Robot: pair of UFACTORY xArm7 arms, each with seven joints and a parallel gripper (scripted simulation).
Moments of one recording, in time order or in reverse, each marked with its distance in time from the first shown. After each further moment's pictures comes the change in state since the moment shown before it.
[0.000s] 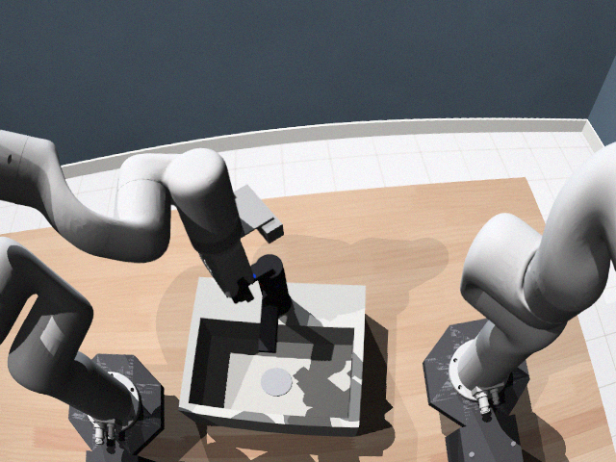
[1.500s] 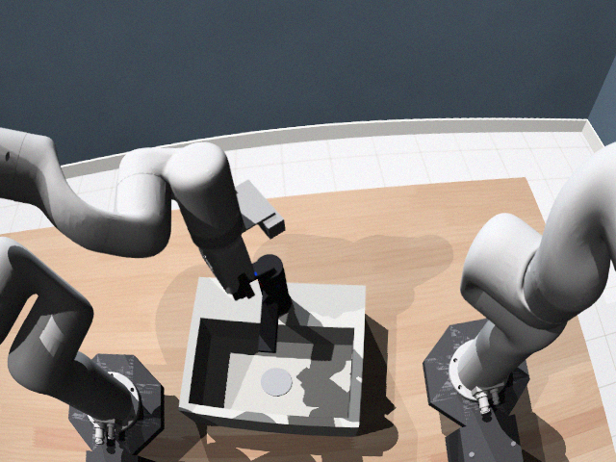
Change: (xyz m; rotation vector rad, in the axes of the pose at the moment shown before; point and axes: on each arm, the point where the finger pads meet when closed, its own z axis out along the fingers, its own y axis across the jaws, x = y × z) left arm 0.003 0.000 -0.008 0.000 -0.002 0.000; right arm 0.000 0.000 0.000 0.000 0.000 0.000
